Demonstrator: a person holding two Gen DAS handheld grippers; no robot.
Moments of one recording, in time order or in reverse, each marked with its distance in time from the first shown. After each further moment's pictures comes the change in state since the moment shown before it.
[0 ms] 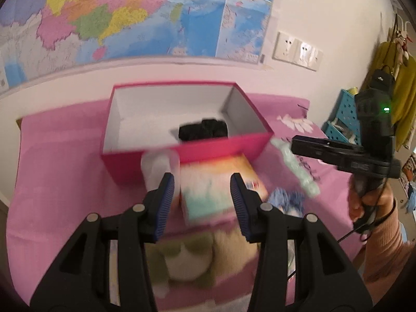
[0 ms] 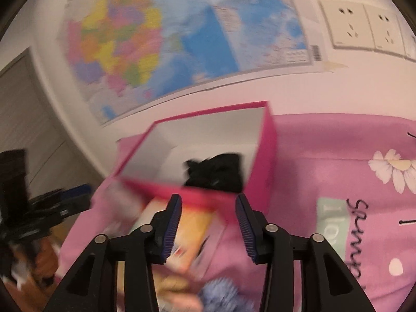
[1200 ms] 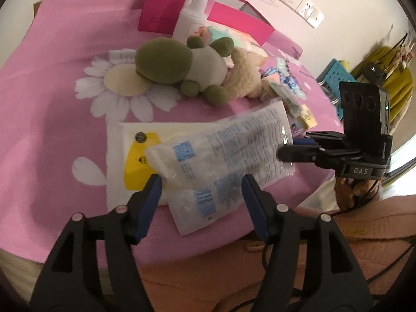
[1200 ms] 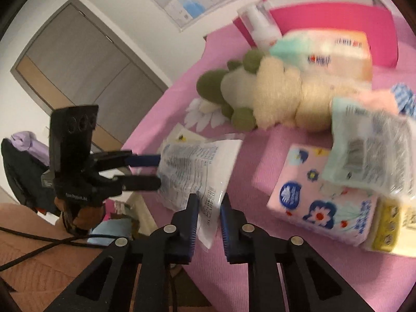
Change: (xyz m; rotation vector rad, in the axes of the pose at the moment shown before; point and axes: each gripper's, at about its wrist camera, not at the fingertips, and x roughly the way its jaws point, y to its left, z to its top) left arm -0.051 0.040 -0.178 -0.204 0.274 -0.144; right arm 0.031 0.114 -0.163 -0.085 0.362 0.359
